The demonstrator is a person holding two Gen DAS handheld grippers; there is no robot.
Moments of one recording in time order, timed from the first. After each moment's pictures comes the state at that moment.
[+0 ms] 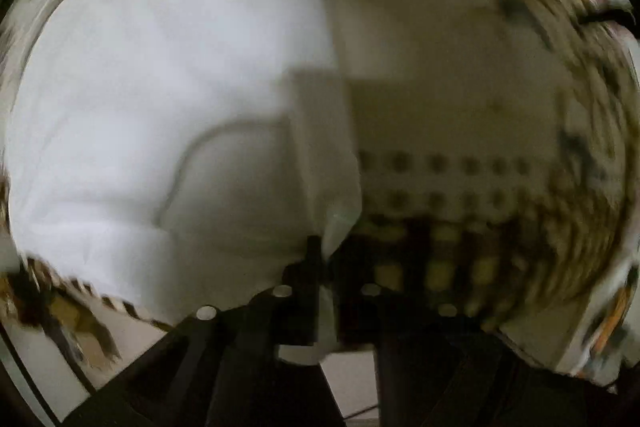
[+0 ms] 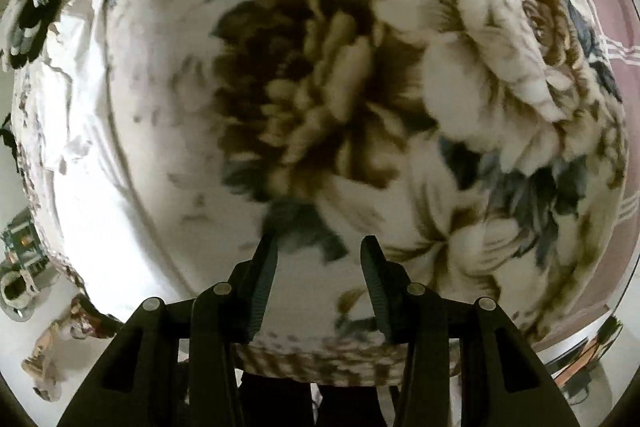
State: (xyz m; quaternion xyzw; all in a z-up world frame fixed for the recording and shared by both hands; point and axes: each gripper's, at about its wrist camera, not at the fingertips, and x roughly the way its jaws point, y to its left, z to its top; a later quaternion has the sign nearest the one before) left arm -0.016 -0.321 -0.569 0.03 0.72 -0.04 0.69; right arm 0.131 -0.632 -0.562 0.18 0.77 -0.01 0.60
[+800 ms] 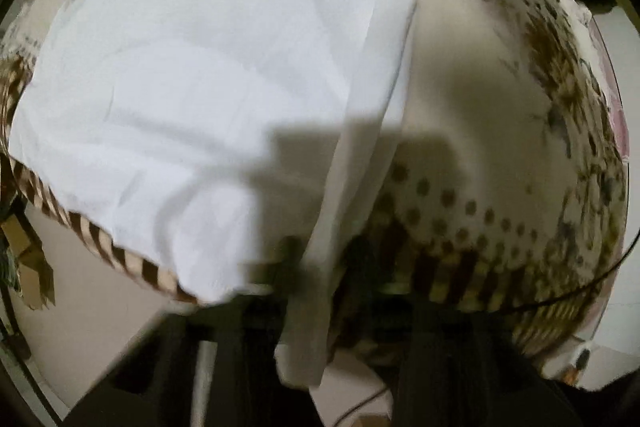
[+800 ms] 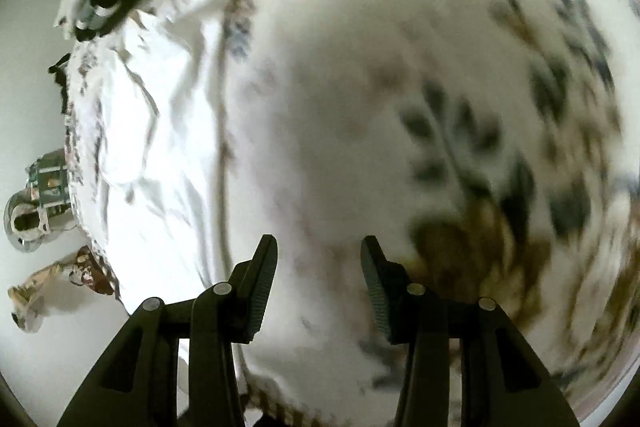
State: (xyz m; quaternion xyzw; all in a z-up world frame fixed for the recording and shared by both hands) left arm -0.024 -0.224 -0.564 -0.09 0.68 0.03 0.73; right arm 0.313 -0.536 -0.543 0.15 0.73 0.14 0.65
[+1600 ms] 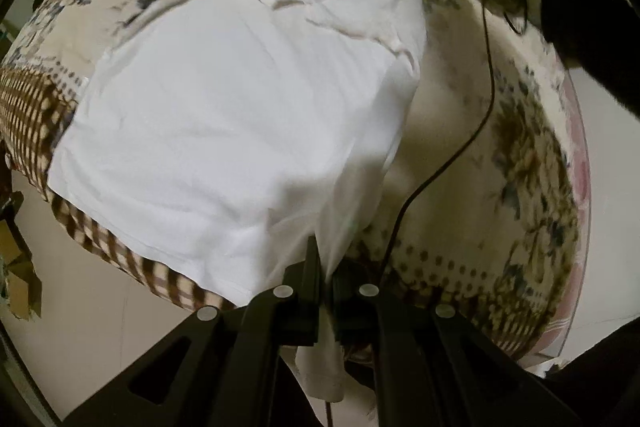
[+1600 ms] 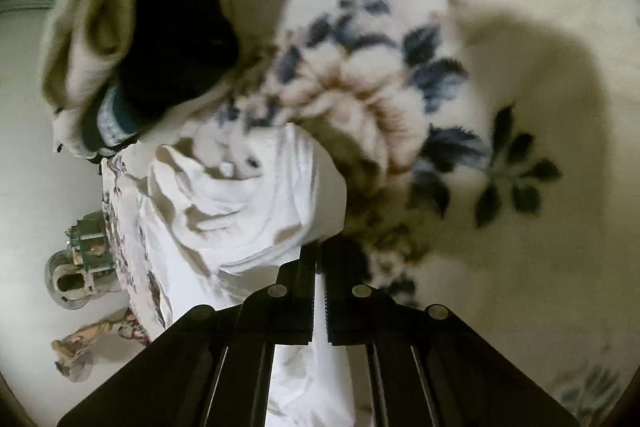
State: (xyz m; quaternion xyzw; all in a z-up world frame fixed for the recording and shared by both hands) left arm -0.022 -0.185 -0.471 -0.15 0.62 0.02 0.77; right arm 0.490 -0.405 -0.576 0.24 0.68 0.14 0.68
